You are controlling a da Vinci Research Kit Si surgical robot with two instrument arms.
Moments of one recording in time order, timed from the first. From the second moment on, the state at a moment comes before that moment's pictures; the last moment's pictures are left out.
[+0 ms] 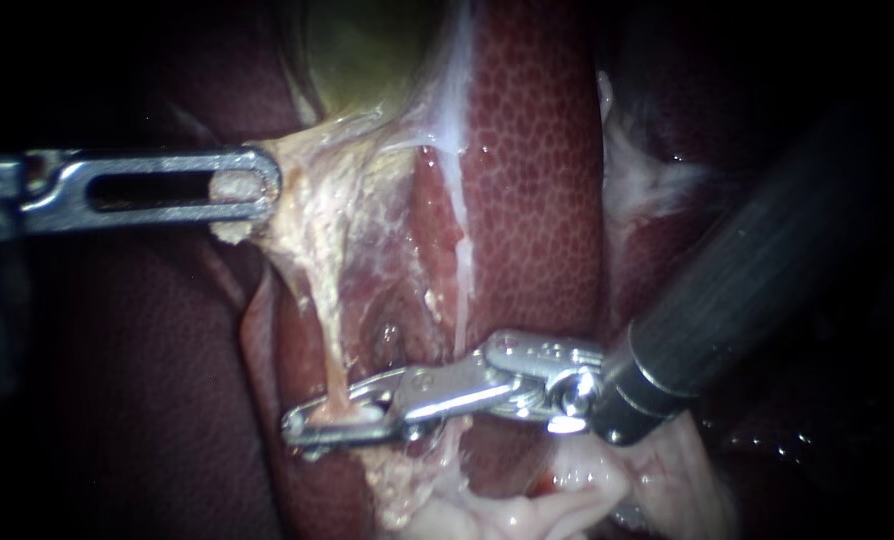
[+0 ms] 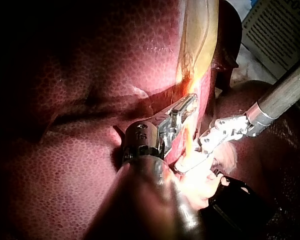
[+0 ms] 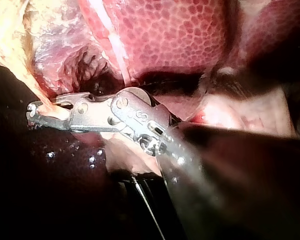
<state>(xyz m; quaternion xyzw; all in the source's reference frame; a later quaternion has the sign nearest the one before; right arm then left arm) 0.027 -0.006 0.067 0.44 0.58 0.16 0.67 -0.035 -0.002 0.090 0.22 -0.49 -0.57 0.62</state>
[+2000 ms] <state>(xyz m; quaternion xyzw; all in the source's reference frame) 0.008 0.006 0.054 0.29 0.61 0.16 0.72 -0.035 -0.002 0.090 0.22 -0.49 -0.57 0.62</state>
